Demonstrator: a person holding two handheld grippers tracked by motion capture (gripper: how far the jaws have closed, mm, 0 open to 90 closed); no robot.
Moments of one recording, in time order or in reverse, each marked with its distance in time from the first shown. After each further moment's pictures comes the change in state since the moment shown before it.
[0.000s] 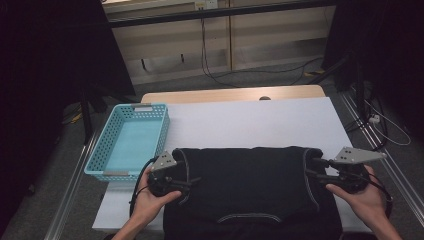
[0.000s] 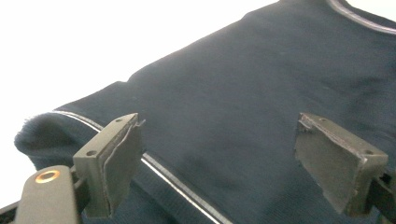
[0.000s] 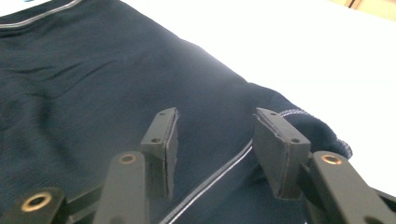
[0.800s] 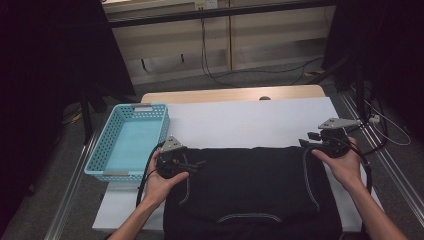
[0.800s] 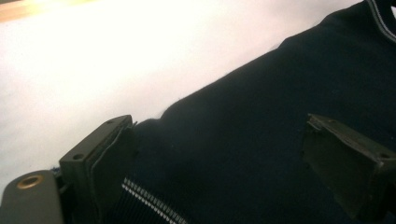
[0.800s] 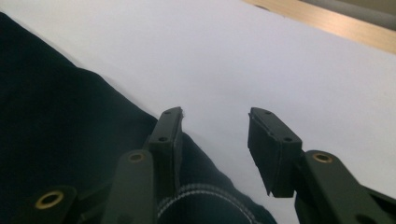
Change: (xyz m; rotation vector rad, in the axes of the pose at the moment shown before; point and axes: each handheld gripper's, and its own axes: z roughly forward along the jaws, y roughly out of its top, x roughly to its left) left arm 0.023 0.017 0.033 -0.008 0.026 -0.052; right arm -0.060 0.029 0.062 0.067 -0.159 0.087
